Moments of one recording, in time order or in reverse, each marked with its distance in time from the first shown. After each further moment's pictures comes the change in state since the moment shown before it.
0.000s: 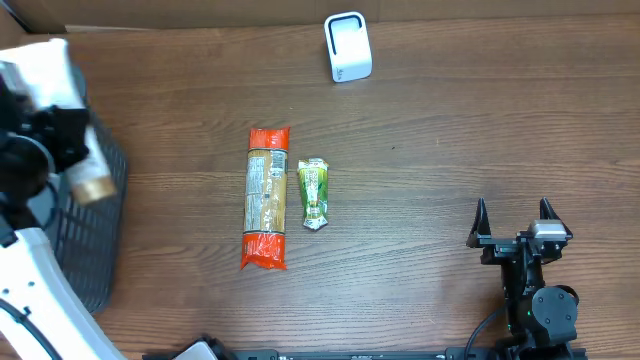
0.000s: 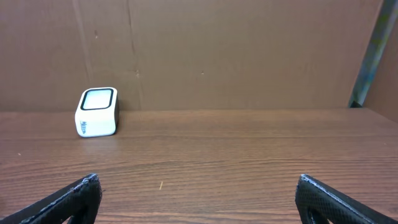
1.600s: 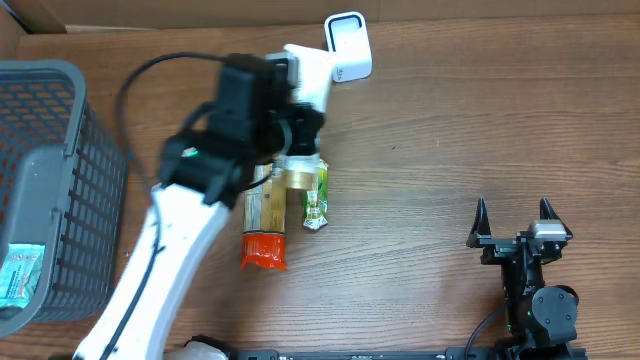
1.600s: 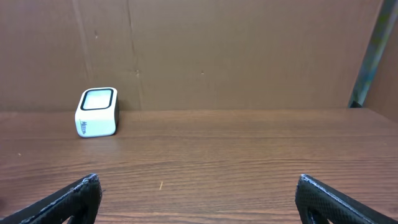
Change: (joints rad) left arm -0.991 0.082 -0.251 0.322 -0.257 -0.380; right arm 0.000 0.000 0.000 -0.001 0.000 0.000
